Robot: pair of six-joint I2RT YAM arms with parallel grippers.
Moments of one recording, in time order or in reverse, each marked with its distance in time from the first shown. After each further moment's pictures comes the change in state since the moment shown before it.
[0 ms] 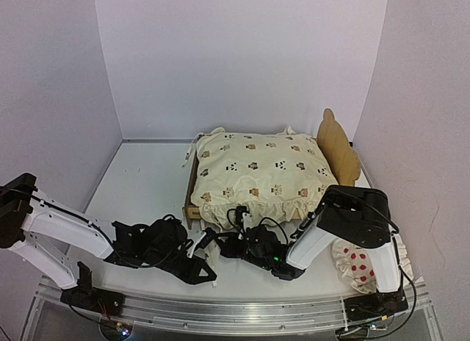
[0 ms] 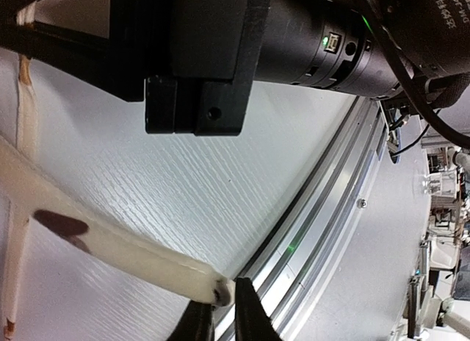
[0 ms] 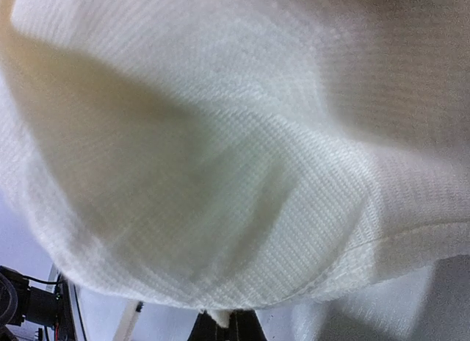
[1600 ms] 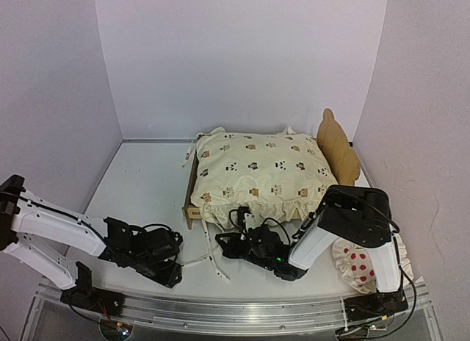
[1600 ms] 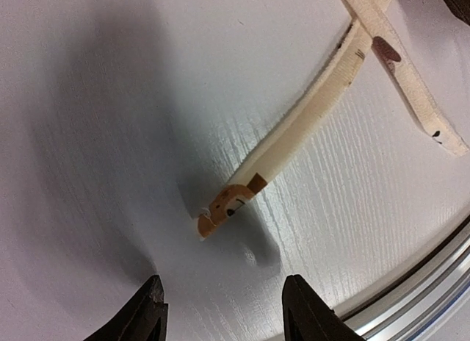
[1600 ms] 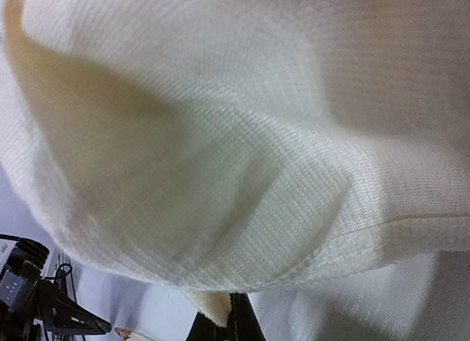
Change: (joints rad) left arm -0.003 -0.079 0.023 -0.591 -0.333 -0.073; right arm -0.006 -0.004 -0.028 0.022 -0.017 -0.013
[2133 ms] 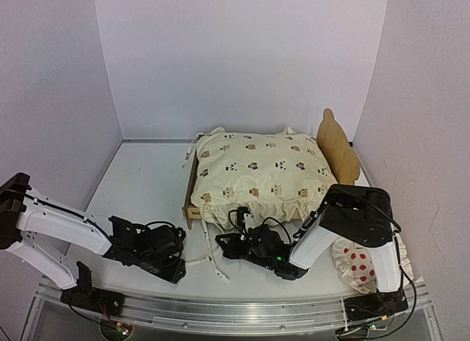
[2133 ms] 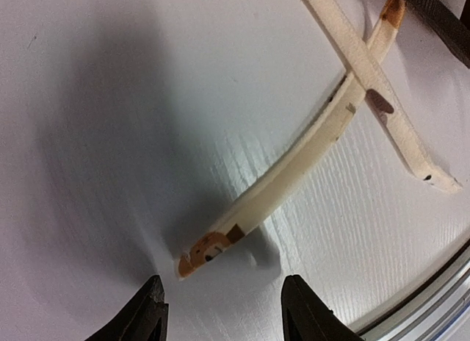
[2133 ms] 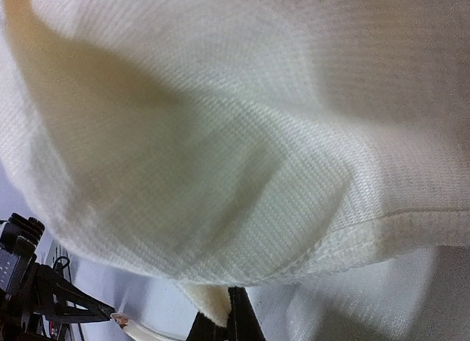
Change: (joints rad) left arm 0.022 0.043 0.014 0.060 -0.036 0.017; right arm -0.003 -0.011 -0.003 -0.026 -0.020 -0.010
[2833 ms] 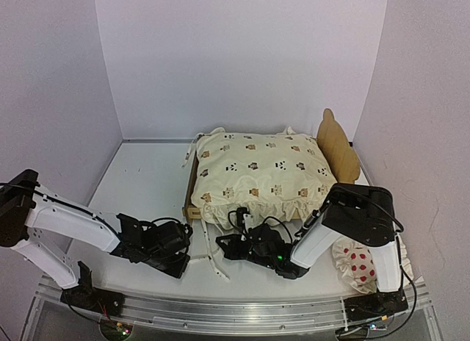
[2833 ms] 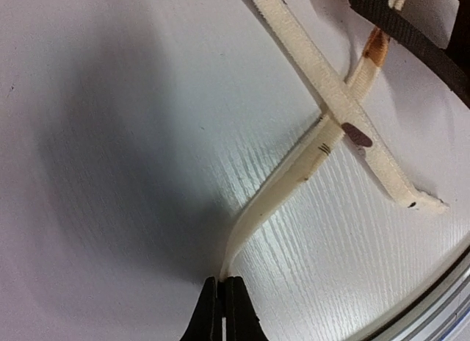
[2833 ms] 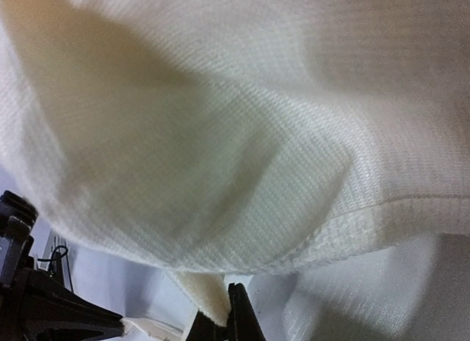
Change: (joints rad) left arm 0.018 0.078 0.052 0.056 -0.019 0.059; right arm -0.002 -0.017 -0.008 -0.031 -0.035 -0.006
